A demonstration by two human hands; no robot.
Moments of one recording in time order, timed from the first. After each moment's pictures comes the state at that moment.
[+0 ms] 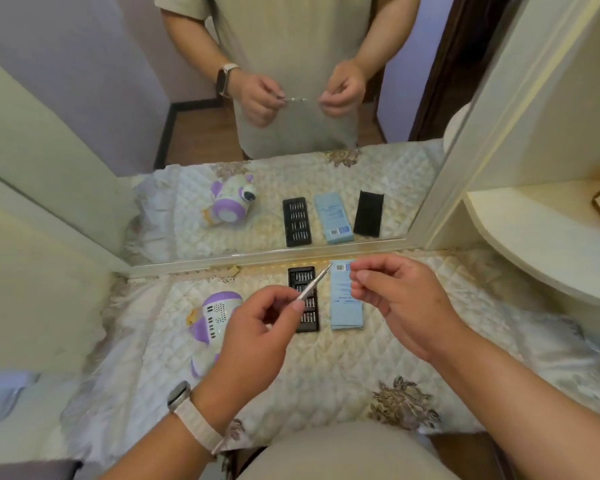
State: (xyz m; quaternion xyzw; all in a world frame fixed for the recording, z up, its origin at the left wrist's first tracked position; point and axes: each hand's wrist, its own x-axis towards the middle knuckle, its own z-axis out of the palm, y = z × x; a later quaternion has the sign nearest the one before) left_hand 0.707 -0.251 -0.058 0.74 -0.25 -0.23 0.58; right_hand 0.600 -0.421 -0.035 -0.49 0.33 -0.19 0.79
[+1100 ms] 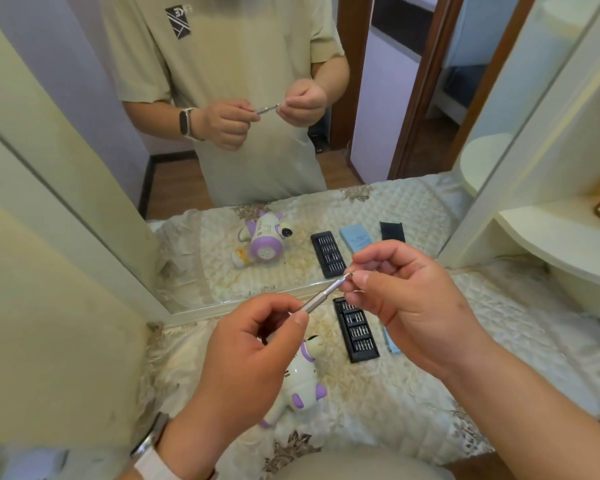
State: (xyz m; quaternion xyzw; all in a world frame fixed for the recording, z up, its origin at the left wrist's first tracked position) left_hand 0.826 -0.139 0.004 0.67 -0.34 -0.23 0.61; right_hand 0.704 -0.283 0.041 -0.49 0.22 -0.28 0.79
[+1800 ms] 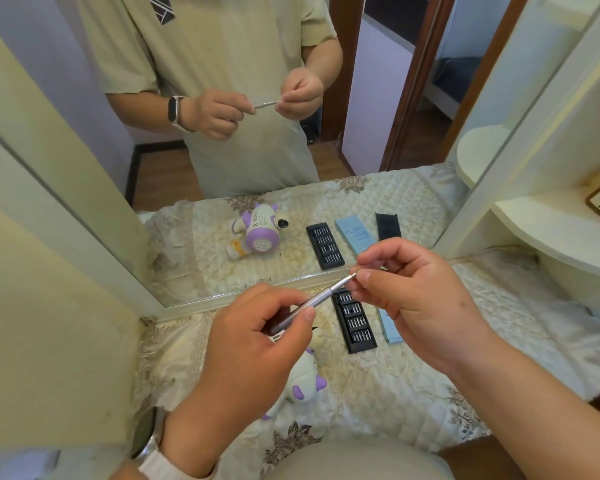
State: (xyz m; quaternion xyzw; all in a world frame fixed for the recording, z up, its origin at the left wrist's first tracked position) left_hand 0.835 -0.136 0.004 0.71 -0.45 -0.10 0.53; right_hand 0.707 -0.278 0.035 -0.55 0.28 -0.29 0.73
